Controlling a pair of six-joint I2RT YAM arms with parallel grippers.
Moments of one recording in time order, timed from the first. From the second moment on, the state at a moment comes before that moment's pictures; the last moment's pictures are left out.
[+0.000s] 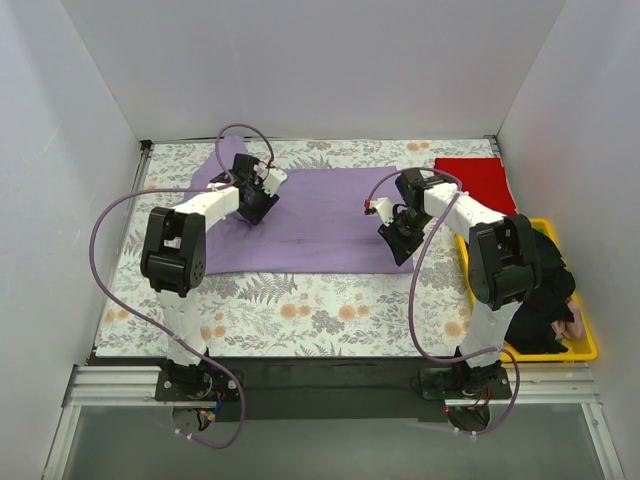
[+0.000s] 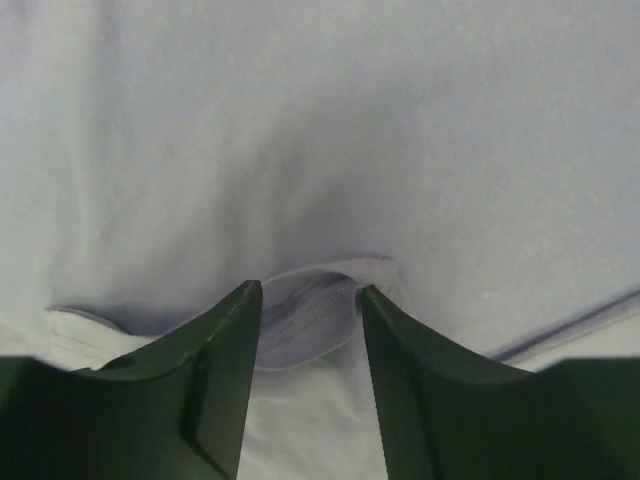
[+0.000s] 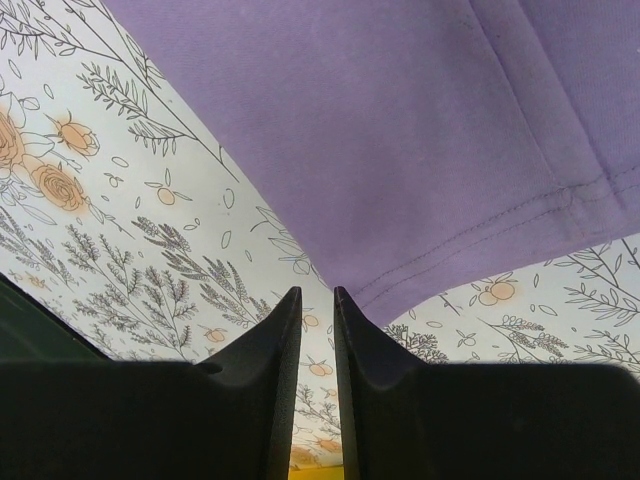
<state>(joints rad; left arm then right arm) -0.24 2.02 1.44 -0.42 0.04 0.52 0.33 1.86 1.36 -1.01 -0.34 -0.58</state>
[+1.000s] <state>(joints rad) 0.21 1.62 0.95 -0.71 0.28 0.60 0.37 1.82 1.18 -0.87 -0.26 -0.60</state>
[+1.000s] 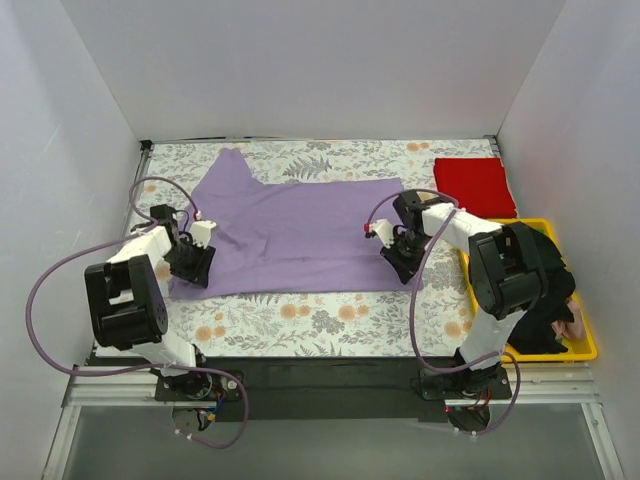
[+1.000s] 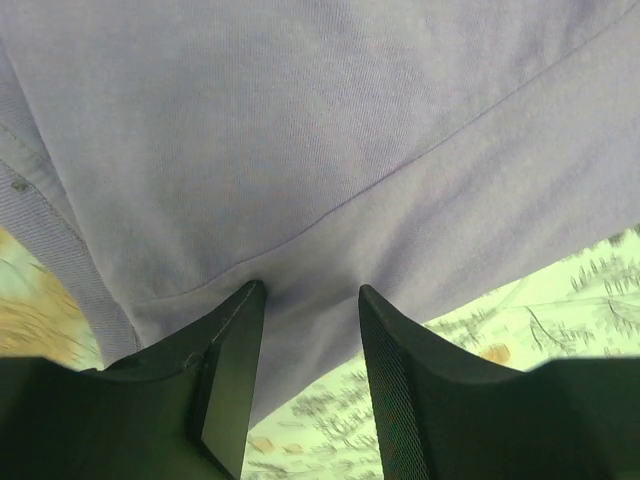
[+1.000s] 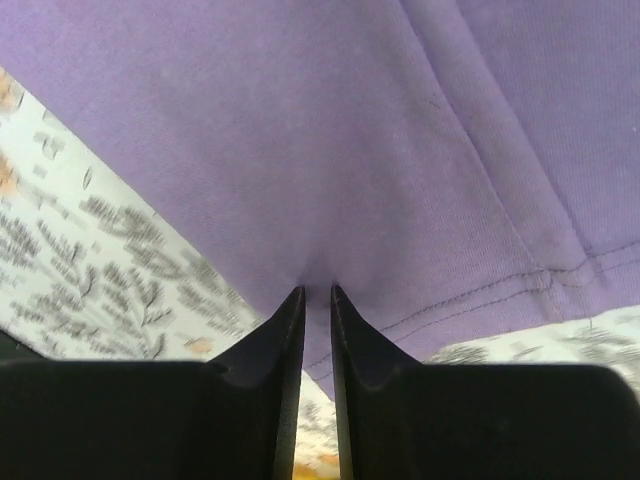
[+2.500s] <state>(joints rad) 0.17 2.55 2.21 -0.48 0.36 0.02 0.15 2.45 2.12 -0.67 -0.25 -0.51</state>
